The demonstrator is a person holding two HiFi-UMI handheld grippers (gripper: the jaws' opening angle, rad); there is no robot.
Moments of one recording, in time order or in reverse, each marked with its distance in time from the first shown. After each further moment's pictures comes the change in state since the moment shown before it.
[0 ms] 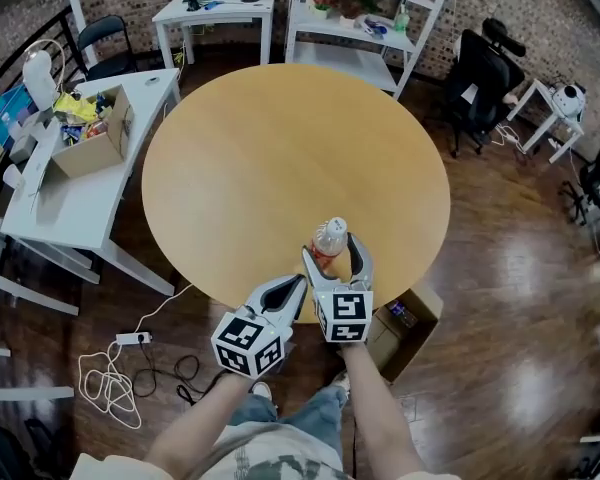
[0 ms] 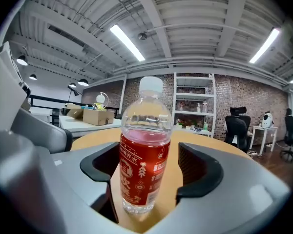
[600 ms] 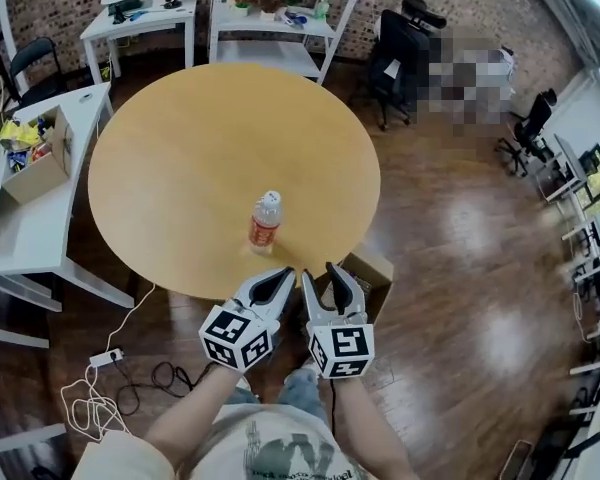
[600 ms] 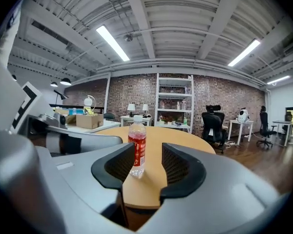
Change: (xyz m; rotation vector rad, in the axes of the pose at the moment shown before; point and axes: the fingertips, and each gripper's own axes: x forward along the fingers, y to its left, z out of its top) left arm -0.005 -0.092 0.003 -0.025 -0.009 -0.262; right arm -0.162 -0.010 0.027 0.093 0.043 -0.190
